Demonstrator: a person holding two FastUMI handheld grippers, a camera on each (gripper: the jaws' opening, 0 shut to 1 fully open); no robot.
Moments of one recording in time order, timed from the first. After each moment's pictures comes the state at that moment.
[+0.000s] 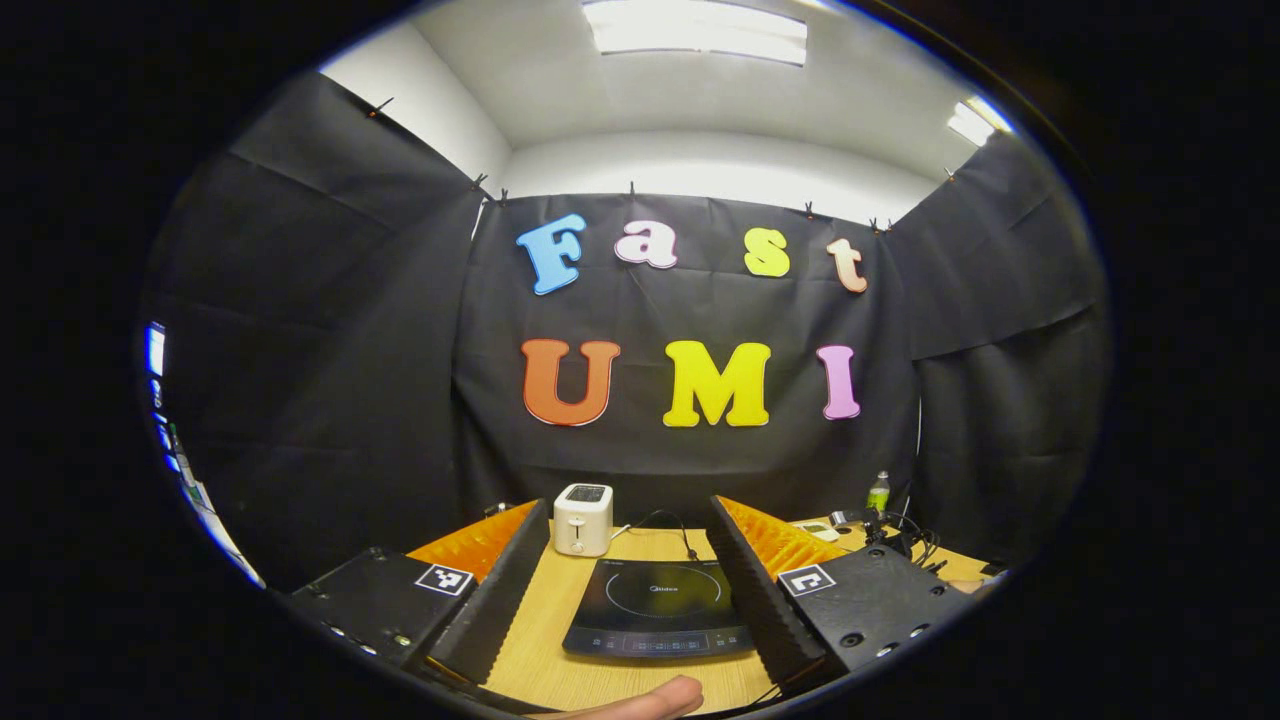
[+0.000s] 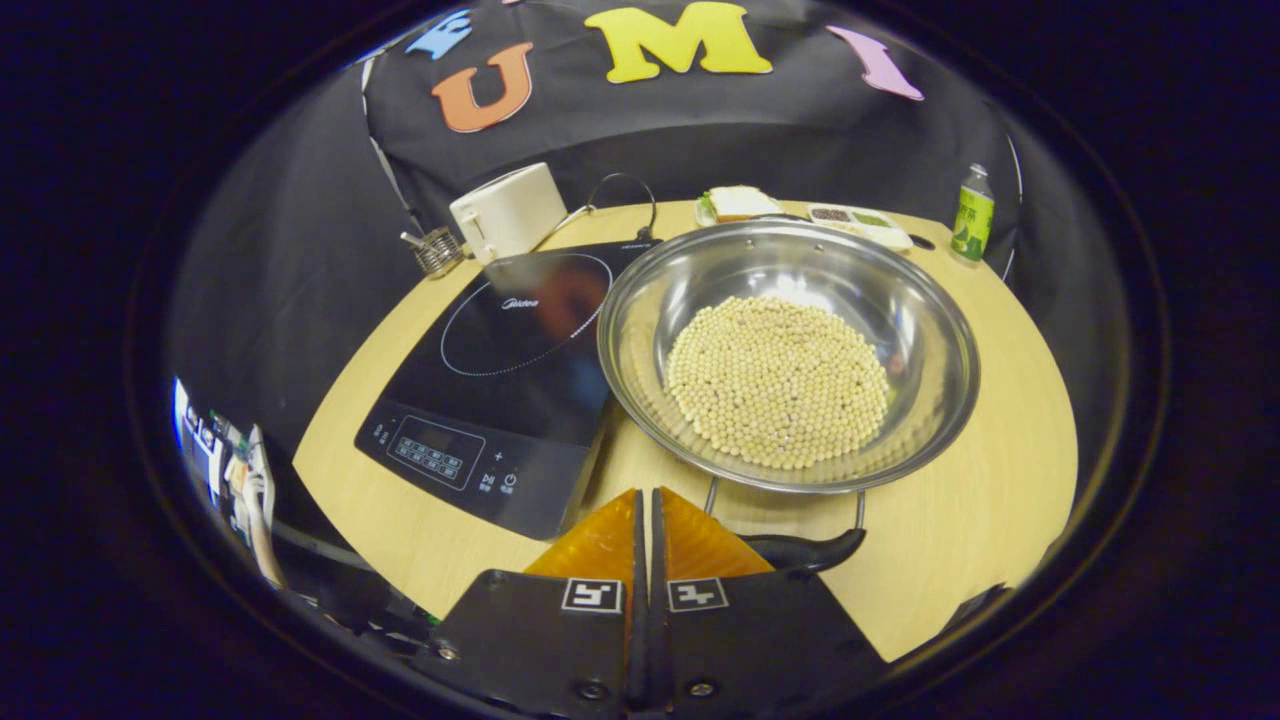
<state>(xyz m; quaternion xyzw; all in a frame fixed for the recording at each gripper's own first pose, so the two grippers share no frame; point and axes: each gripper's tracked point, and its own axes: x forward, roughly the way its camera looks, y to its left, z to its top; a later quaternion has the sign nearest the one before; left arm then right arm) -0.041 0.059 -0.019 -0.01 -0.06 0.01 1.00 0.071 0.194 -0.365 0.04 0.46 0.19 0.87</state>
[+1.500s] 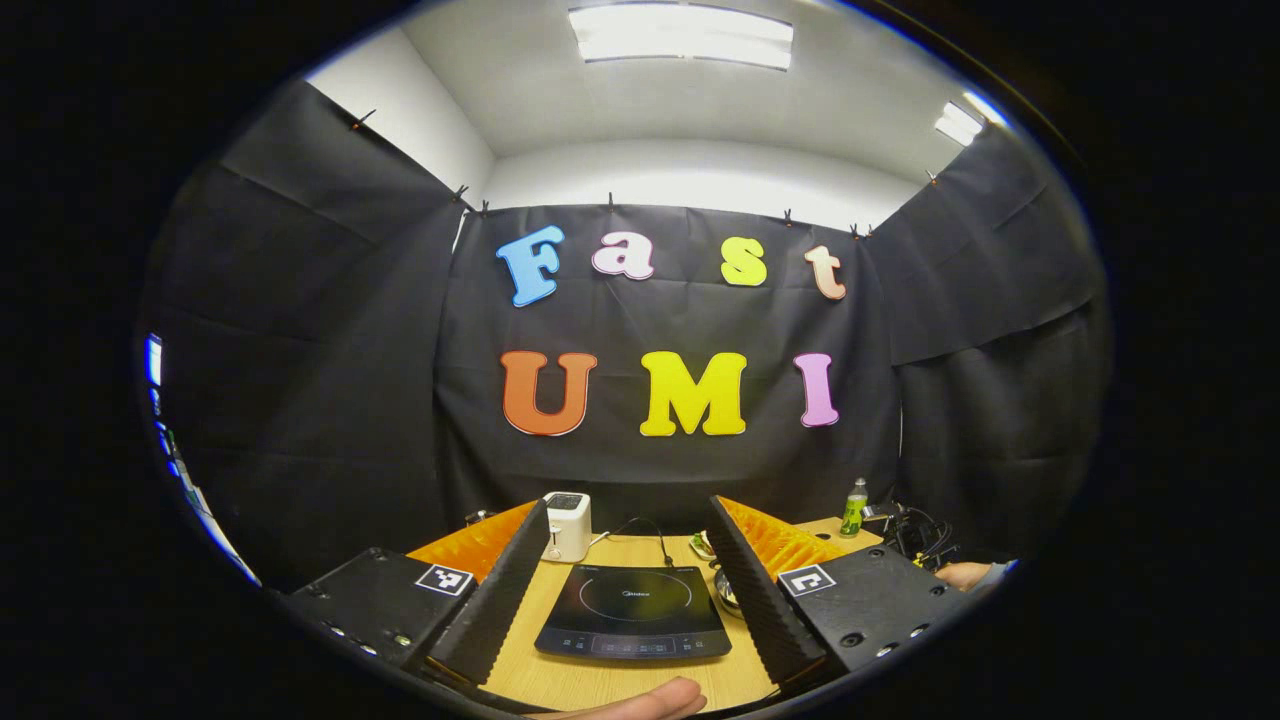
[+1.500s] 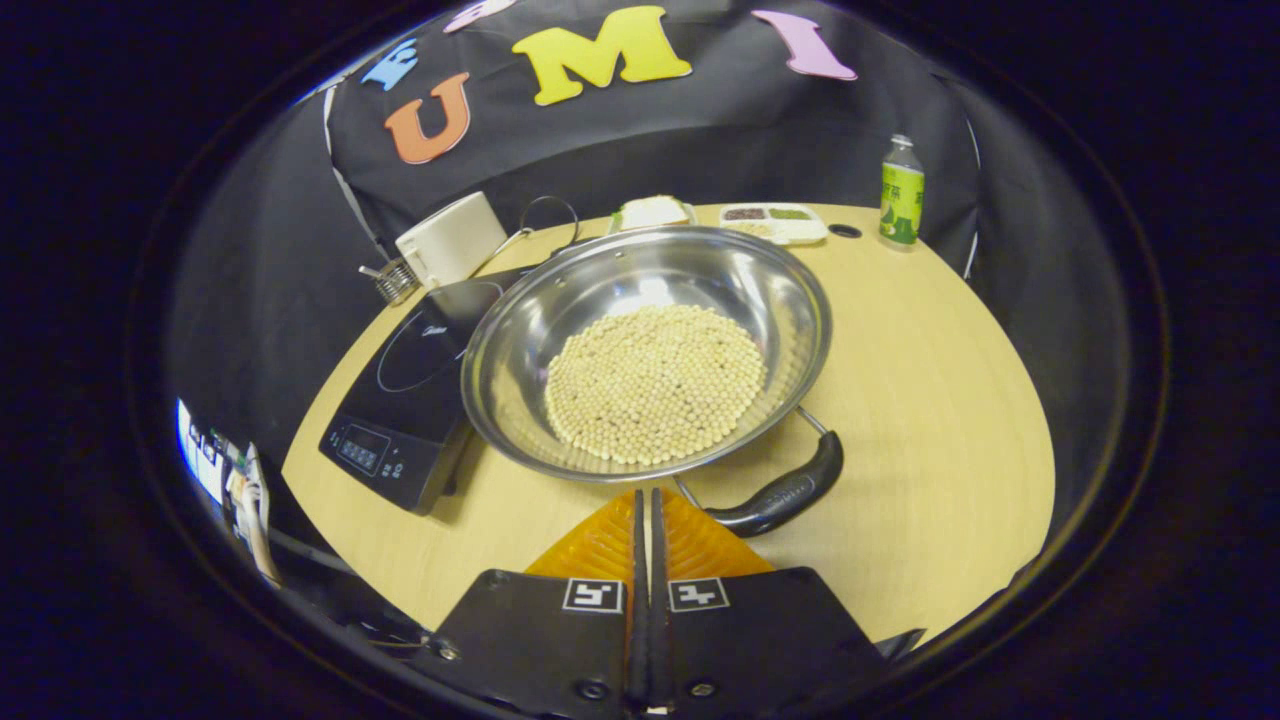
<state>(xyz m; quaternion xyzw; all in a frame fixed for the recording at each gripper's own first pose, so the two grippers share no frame) -0.052 0.014 -0.006 -0.01 -0.07 -0.01 1.00 0.109 0.057 -0.374 0.04 0.43 0.16 0.89</state>
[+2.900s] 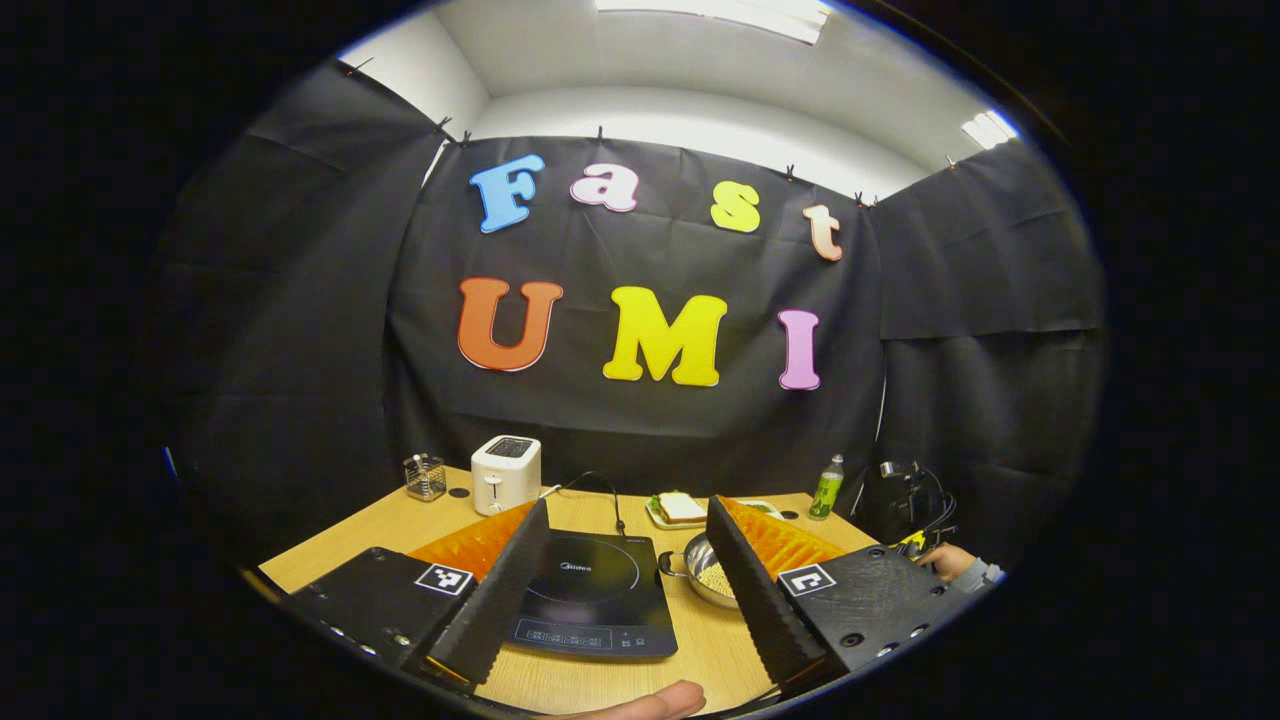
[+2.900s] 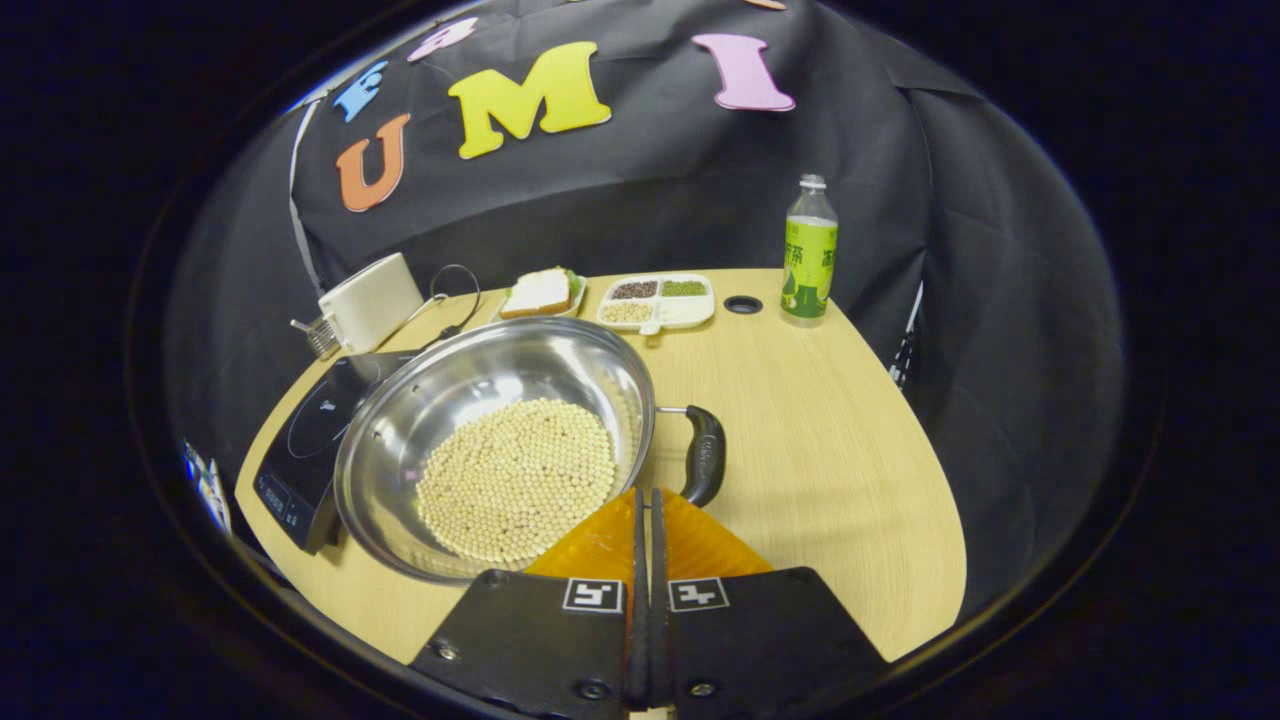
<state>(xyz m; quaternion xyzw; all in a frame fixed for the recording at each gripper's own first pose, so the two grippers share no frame) 0.028 -0.040 -0.061 -0.04 0.03 -0.05 1.00 0.218 -0.058 -0.363 0.03 0.36 0.10 0.93</state>
